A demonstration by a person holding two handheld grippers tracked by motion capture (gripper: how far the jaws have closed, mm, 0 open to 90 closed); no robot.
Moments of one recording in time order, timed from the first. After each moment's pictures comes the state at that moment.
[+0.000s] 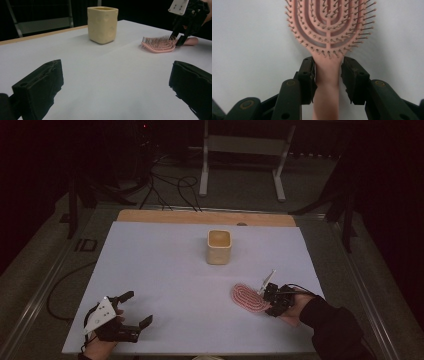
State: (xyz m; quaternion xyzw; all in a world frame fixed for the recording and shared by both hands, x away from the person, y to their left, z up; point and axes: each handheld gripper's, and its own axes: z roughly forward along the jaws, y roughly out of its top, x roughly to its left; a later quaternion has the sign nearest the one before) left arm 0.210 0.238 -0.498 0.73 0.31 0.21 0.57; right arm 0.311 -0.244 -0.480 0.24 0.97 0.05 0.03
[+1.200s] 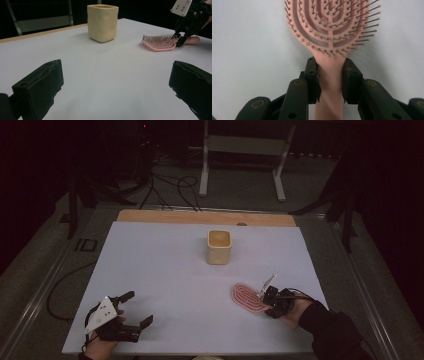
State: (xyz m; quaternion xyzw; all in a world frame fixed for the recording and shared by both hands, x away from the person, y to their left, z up) left arm 0.211 0.237 -0.499 0.73 0.31 0.21 0.57; right arm 0.303 -0.245 -0.487 0.26 0.96 0.07 0.05
